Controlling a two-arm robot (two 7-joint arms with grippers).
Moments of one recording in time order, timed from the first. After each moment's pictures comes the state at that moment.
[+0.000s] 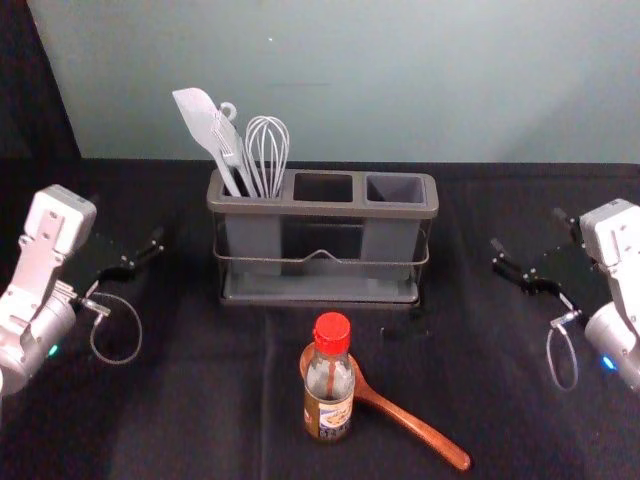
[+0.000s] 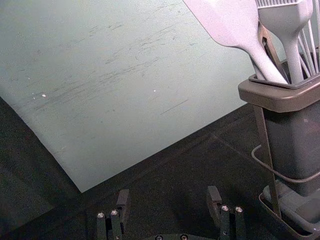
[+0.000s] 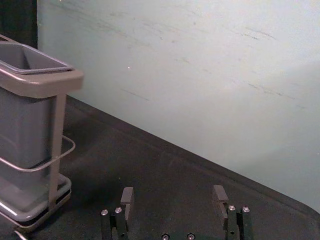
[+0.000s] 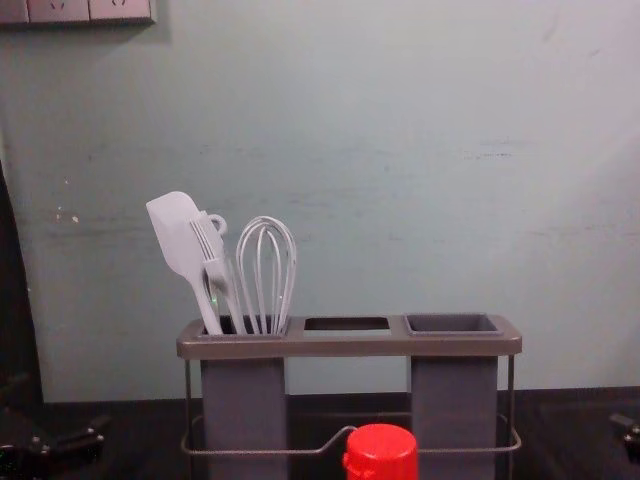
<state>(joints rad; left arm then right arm) -0.20 0.60 0.45 -1.41 -0.25 -0.12 0.03 0.19 0.60 -0.44 -1.42 0.25 -0.12 -0.03</state>
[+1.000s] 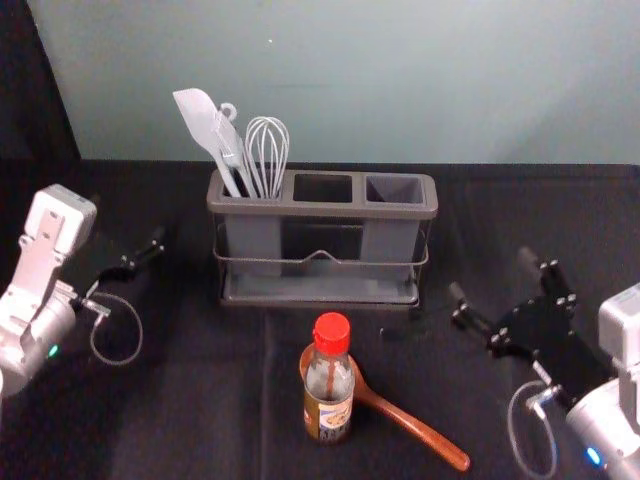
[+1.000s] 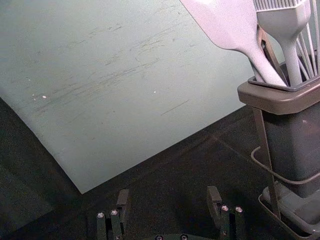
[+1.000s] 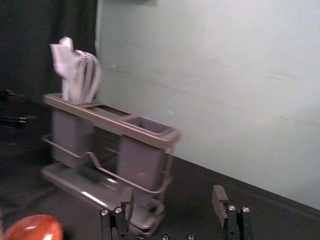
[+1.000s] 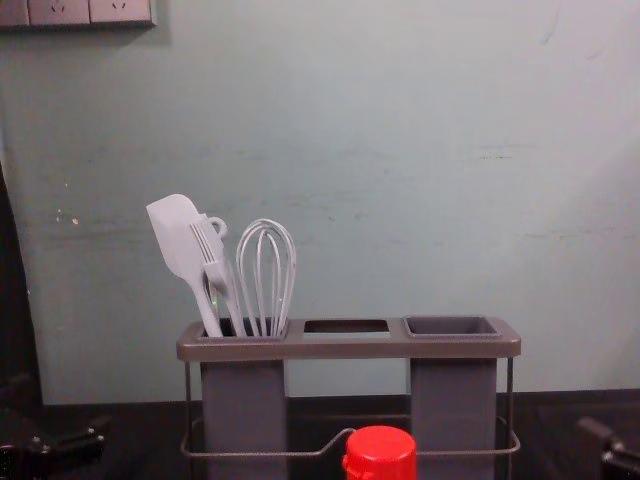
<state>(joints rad) -0.20 0.60 0.45 -1.41 -0.25 -0.12 0.03 -0.15 0.62 -0.37 -1.79 0.23 -0.23 -0.07</state>
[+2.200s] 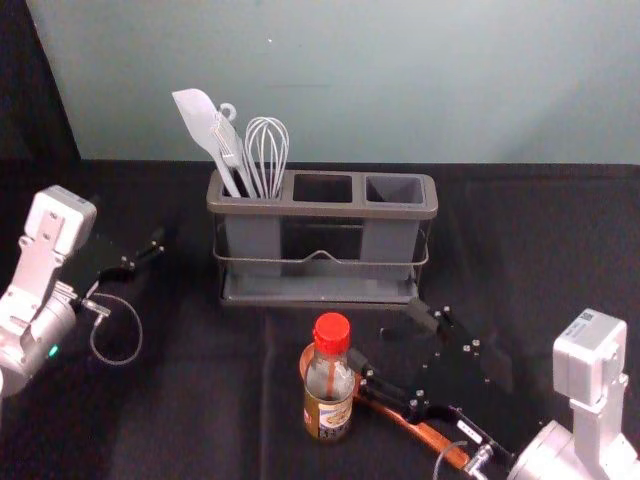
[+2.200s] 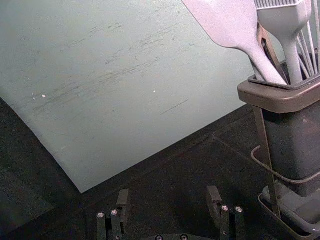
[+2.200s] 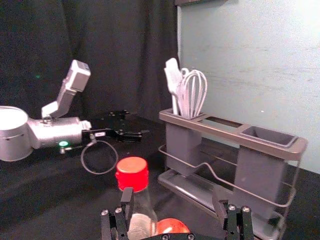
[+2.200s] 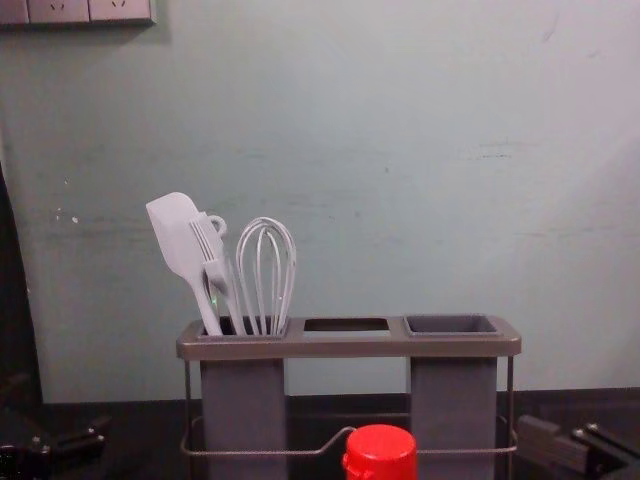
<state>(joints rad) -0.20 0.60 0.45 -1.41 -0.25 -0.12 0.03 -0.23 0.58 -0.41 -1.93 0.33 -0.15 0.20</state>
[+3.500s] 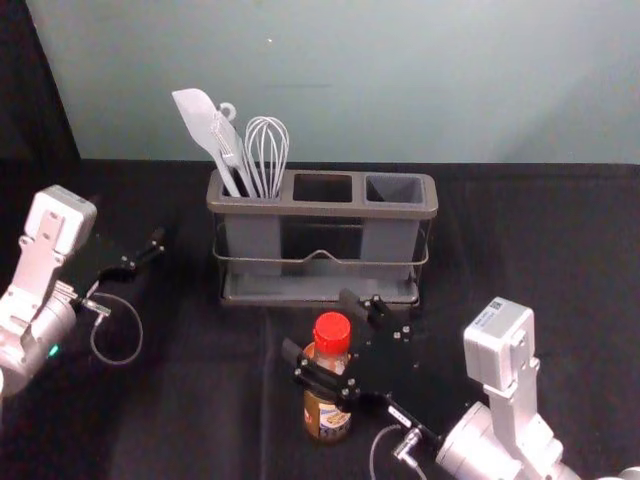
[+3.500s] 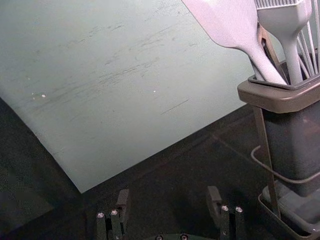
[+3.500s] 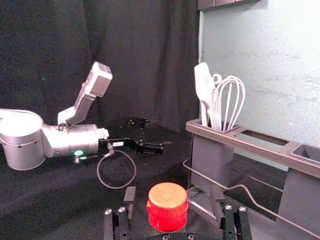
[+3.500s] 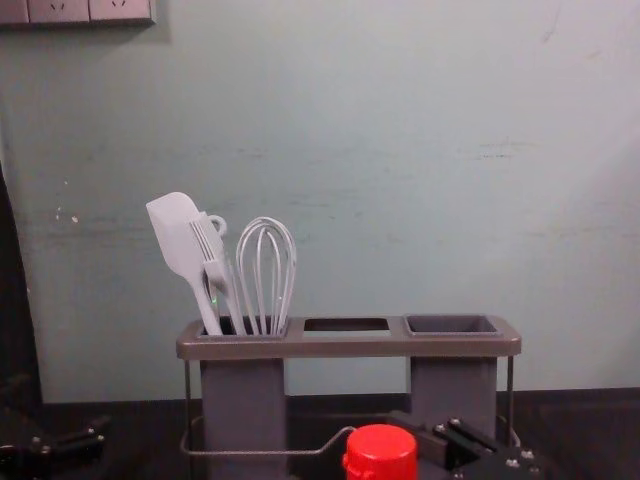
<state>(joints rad) -0.20 0.60 0.45 -1.41 -0.25 -0.12 0.03 -0.13 0.39 -0.45 -1.82 0.20 -0.13 0.30</state>
